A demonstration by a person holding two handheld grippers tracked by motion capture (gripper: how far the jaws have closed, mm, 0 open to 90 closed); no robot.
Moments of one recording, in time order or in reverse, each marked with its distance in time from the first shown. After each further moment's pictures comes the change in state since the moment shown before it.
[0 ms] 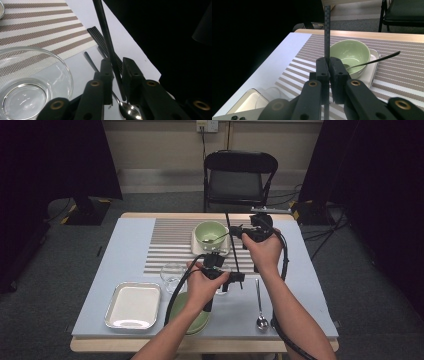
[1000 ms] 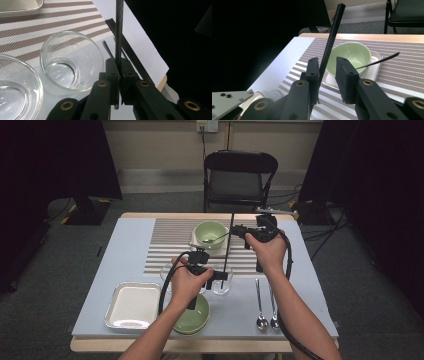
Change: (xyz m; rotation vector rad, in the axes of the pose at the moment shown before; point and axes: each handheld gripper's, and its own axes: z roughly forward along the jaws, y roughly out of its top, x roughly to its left) left arm 0.018 0.003 -0.036 0.069 0.078 -0.035; right arm -0.015 -0.003 -0.001 -0.033 0.050 0.037
